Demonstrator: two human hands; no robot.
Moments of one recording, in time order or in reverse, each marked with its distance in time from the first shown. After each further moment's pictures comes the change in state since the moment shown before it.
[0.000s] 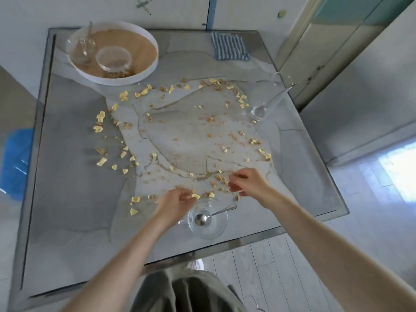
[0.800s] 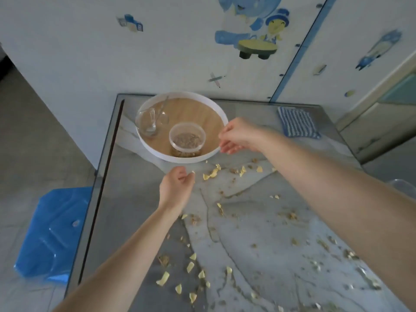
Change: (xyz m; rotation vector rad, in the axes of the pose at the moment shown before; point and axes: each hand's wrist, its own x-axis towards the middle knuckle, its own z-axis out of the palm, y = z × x) left_hand 0.198 0.017 -0.251 -0.345 0.482 -0.008; right_hand 0.221 -0.358 0.090 -0.248 -0.033 -0.281
